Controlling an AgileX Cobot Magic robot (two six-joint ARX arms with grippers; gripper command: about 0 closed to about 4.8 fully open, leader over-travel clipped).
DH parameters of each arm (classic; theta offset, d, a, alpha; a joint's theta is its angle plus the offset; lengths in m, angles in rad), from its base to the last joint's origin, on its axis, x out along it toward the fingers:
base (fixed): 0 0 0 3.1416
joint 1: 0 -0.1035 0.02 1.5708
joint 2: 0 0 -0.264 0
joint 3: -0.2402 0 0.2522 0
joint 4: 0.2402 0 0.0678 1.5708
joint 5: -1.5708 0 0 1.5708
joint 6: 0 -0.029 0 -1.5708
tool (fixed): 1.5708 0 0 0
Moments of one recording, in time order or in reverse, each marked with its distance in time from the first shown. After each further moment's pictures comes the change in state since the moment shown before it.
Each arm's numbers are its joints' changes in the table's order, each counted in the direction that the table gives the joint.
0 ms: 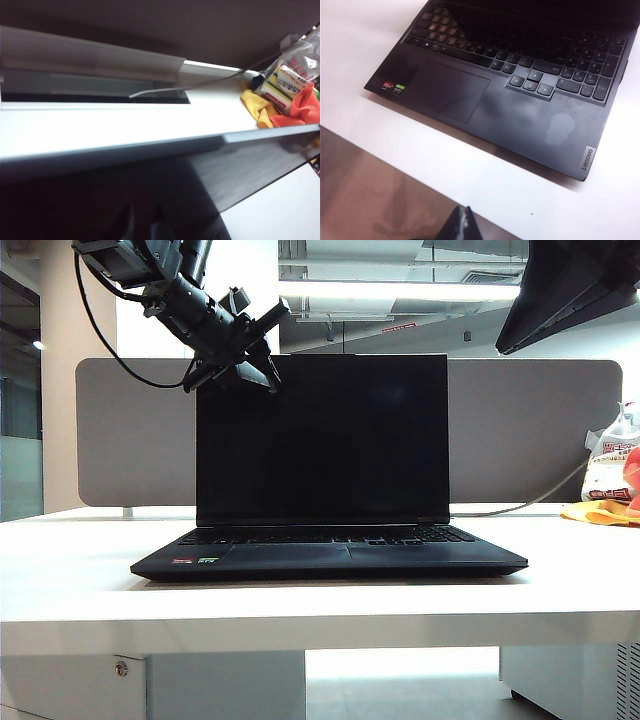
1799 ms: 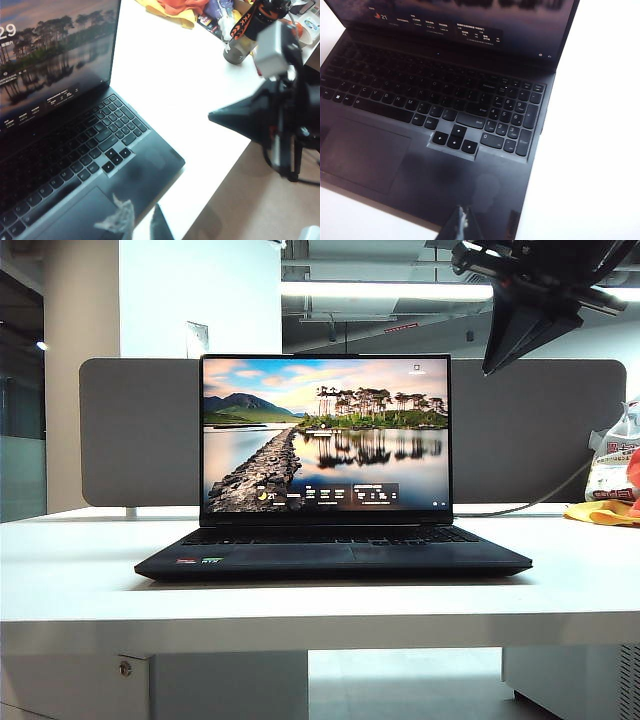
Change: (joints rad) left arm 0.162 -0.570 0.229 0.581 -0.196 -0.359; right arm 0.117 0.383 -0.354 0.027 -0.094 0.049
